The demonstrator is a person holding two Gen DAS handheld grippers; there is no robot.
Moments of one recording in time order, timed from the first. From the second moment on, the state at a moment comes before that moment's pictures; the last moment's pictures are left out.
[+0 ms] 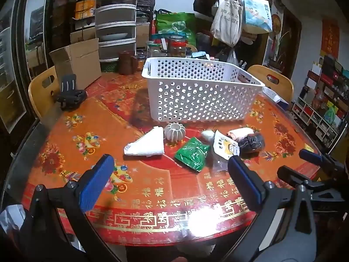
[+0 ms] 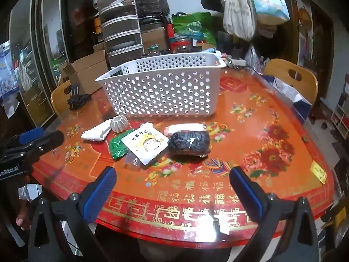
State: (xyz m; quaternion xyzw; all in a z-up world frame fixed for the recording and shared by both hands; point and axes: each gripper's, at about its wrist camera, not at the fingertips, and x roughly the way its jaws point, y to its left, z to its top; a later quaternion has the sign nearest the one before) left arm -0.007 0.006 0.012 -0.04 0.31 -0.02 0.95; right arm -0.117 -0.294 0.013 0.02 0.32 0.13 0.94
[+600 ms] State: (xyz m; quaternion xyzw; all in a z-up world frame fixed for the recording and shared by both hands) left arm -0.014 0.008 0.017 -0.05 0.32 -0.03 0.95; right arm -0.083 -0.259 0.006 0.01 0.32 0.14 0.94
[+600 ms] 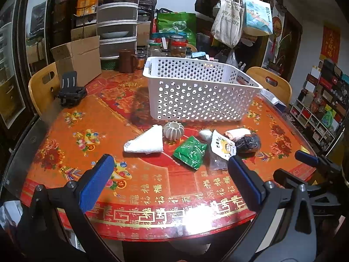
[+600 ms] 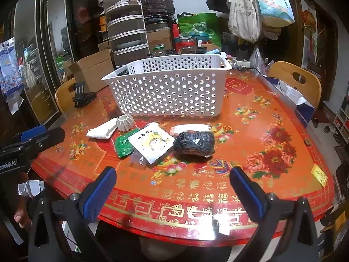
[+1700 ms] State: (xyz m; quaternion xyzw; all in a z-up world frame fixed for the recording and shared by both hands) left arm -0.013 0.012 0.014 -0.04 0.32 -0.02 0.95; right arm -0.083 -0.251 0.003 -0.02 0.32 0.14 0.94
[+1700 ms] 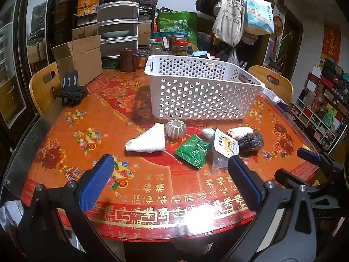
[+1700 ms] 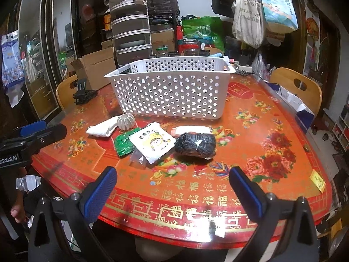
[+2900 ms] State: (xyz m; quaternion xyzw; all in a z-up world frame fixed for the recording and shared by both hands) left arm 0.120 0.045 -0.074 -0.05 0.43 -0.01 0.90; right arm -0.023 -0.273 -0.035 0.01 0.32 0.14 0.94
